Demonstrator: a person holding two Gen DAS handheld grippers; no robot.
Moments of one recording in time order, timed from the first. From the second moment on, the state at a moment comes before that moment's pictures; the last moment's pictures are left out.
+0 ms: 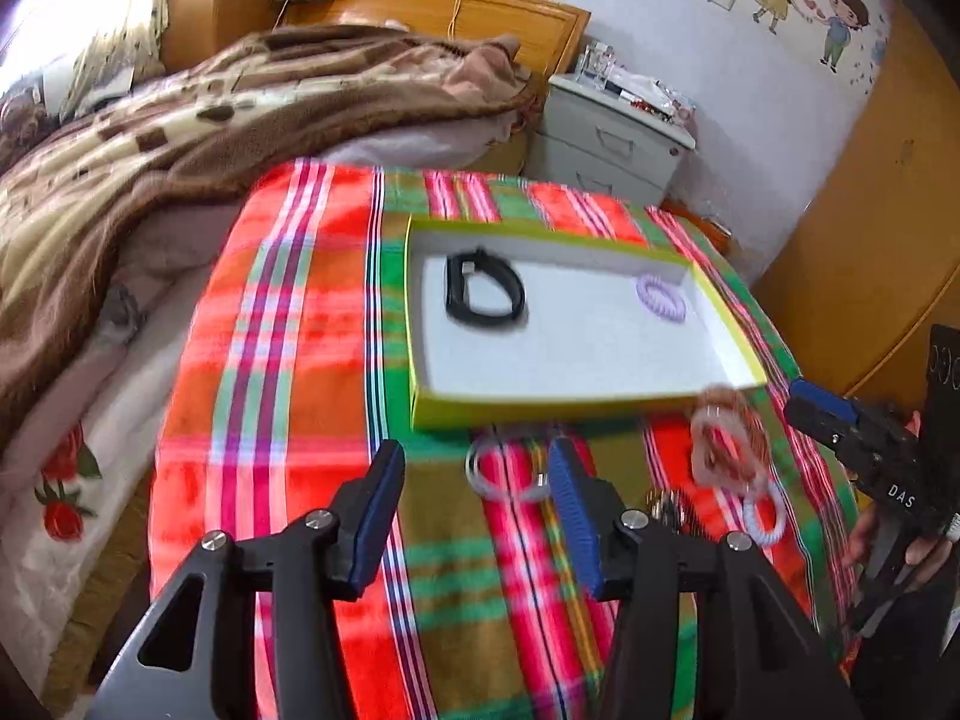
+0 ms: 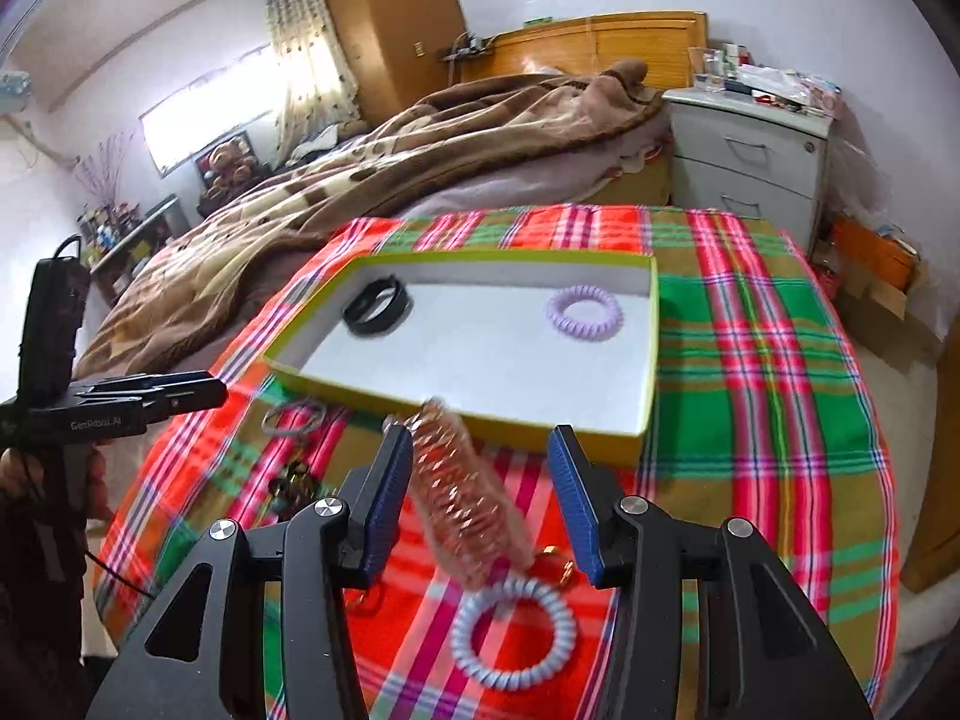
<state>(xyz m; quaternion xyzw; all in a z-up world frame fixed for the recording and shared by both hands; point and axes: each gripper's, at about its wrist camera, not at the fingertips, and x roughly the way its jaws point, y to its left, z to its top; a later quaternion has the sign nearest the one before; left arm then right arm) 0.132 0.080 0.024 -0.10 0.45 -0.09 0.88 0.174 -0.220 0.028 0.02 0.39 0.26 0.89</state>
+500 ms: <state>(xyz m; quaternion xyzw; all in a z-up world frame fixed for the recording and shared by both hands) 0.101 0.090 -0.009 -0.15 0.48 -0.12 0.86 0.167 -0.196 0.009 -0.06 0.39 0.27 0.88</state>
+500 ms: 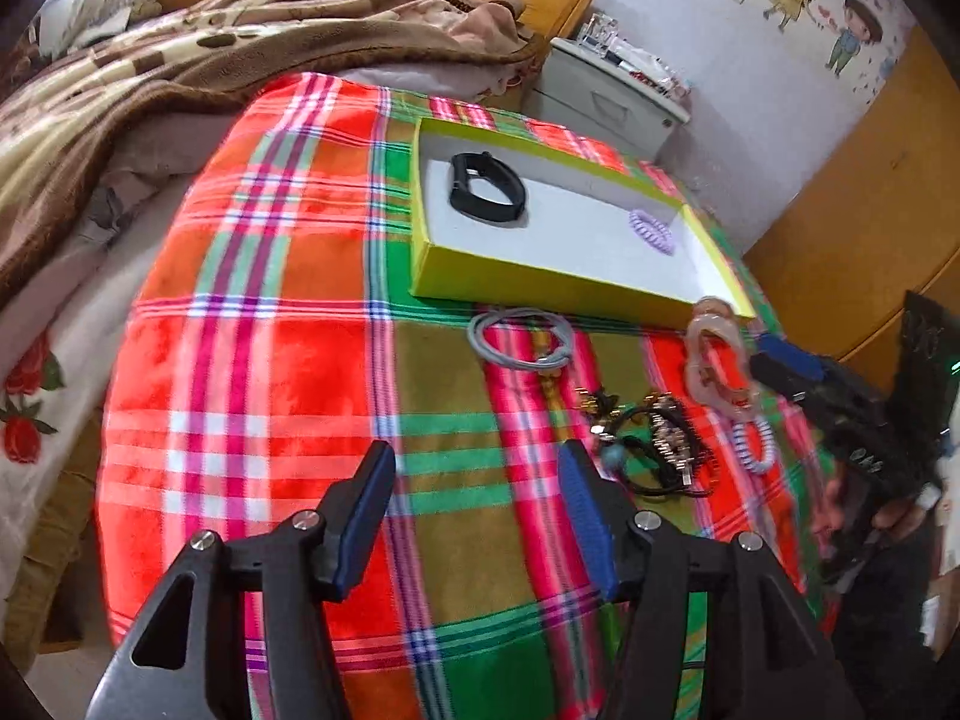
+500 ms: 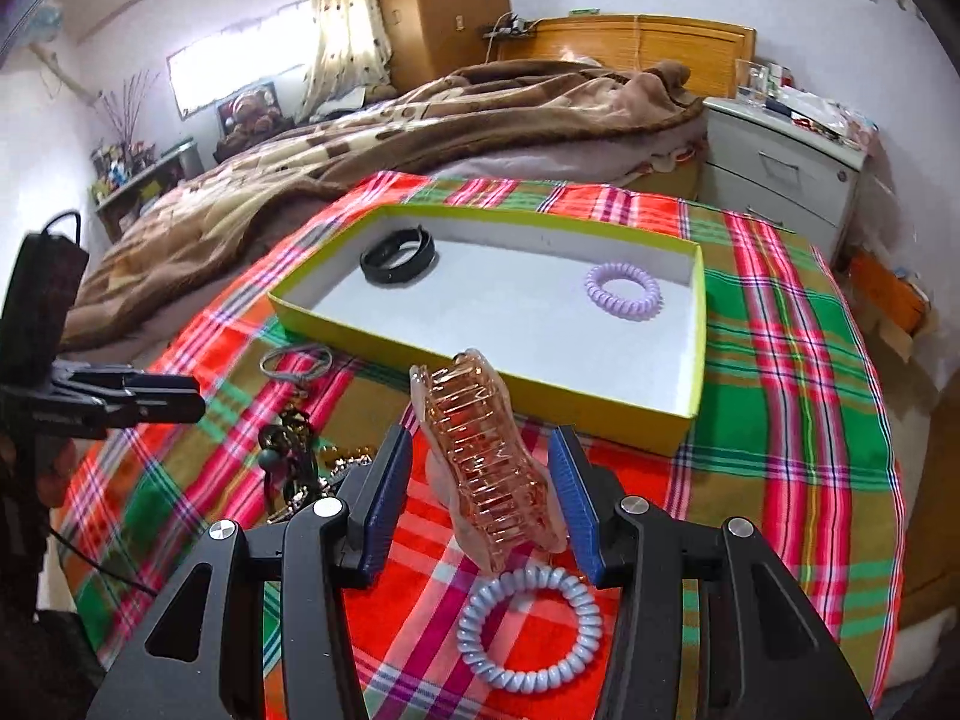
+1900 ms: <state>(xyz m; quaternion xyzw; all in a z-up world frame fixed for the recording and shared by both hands) 0.139 0.025 -0.003 0.07 0.46 -0.13 0.88 0.155 -0.225 0.003 0.04 0.40 0.21 0.89</state>
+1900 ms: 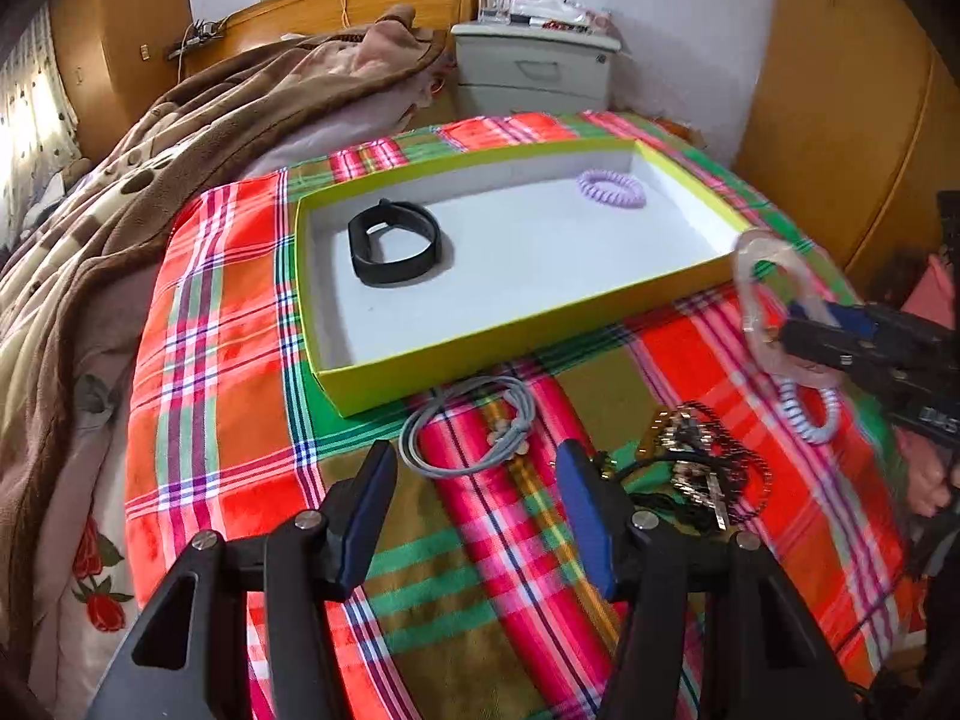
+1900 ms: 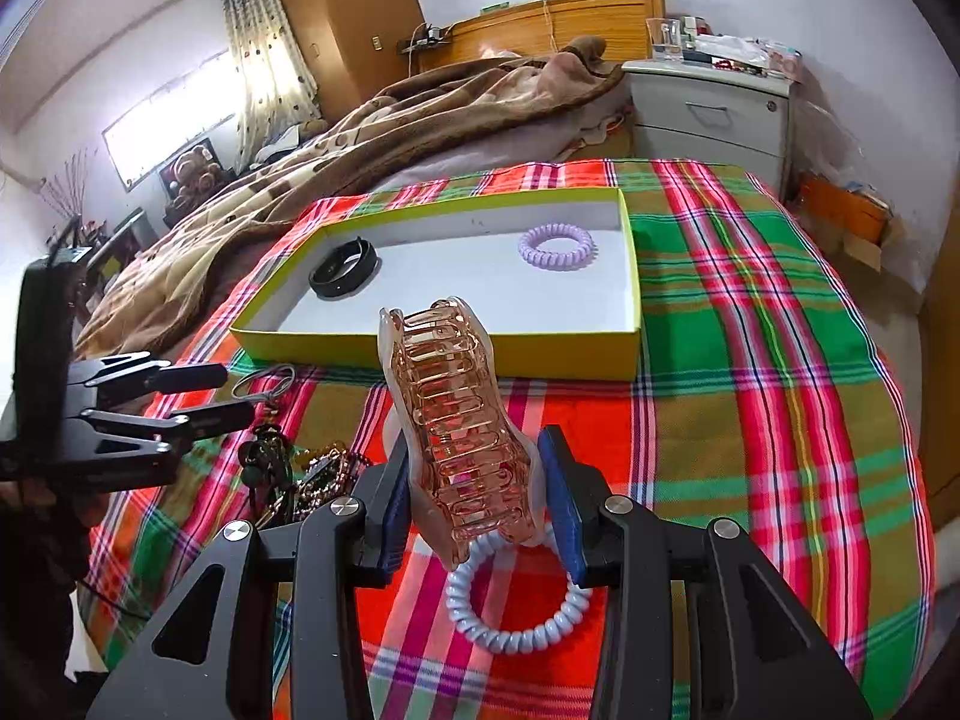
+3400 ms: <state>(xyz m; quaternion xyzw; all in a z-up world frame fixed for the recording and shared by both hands) 0.154 0.043 0.038 -0.01 0.43 -0.15 0.89 0.176 -0.233 0.037 0.07 0.37 0.19 0.91</state>
